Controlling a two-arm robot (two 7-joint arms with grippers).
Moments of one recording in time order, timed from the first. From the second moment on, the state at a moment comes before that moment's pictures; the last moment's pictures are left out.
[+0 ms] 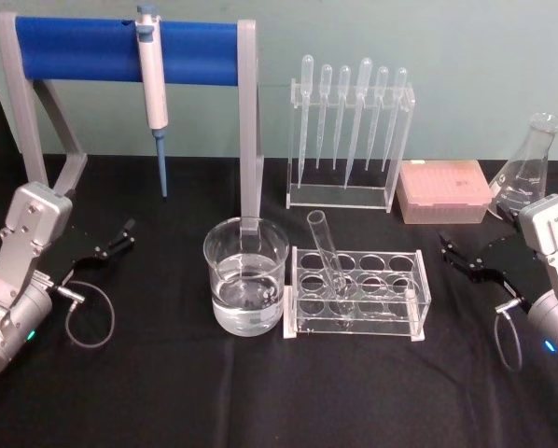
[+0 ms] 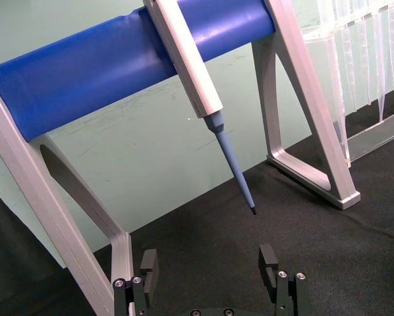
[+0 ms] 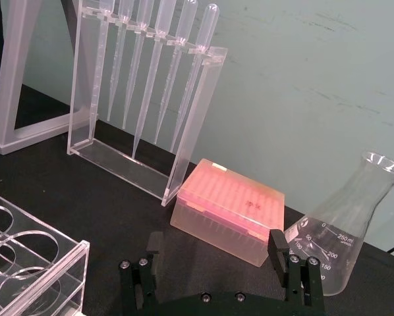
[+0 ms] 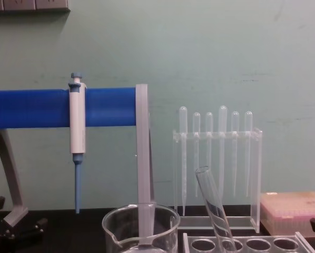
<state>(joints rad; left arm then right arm) -0.20 0.60 0.45 -1.41 -0.25 -0.12 0.03 0.20 0.60 -0.45 -1.41 0.25 -0.12 -0.03</state>
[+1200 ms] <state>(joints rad) -0.20 0.60 0.45 -1.41 -0.25 -0.12 0.03 0.16 0.62 -0.43 -1.46 0.25 -0.11 -0.04</state>
